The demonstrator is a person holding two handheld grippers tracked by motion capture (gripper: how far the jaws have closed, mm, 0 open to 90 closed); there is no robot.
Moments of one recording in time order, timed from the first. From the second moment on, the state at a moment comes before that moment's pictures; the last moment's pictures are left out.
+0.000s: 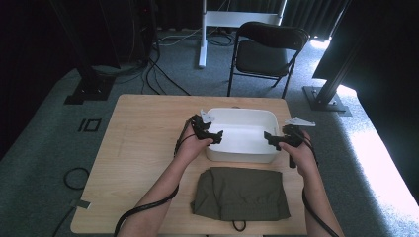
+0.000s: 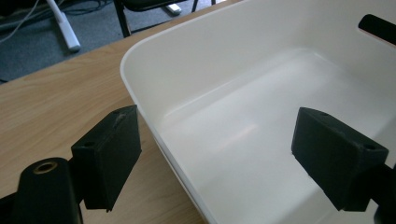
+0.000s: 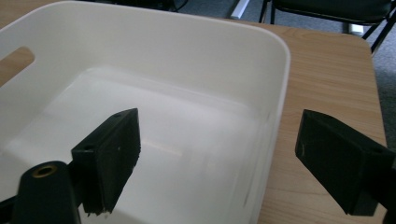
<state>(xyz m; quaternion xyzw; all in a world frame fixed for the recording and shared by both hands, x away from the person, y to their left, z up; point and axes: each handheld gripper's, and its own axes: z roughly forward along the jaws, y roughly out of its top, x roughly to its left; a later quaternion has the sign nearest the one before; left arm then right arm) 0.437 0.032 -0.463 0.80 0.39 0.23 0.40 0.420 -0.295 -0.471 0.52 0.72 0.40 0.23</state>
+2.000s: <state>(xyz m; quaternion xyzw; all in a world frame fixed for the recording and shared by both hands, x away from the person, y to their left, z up) 0.348 0.051 -0.467 0.81 0.35 0.13 0.45 0.334 -0.286 -0.469 0.47 0.73 0.44 0.24</state>
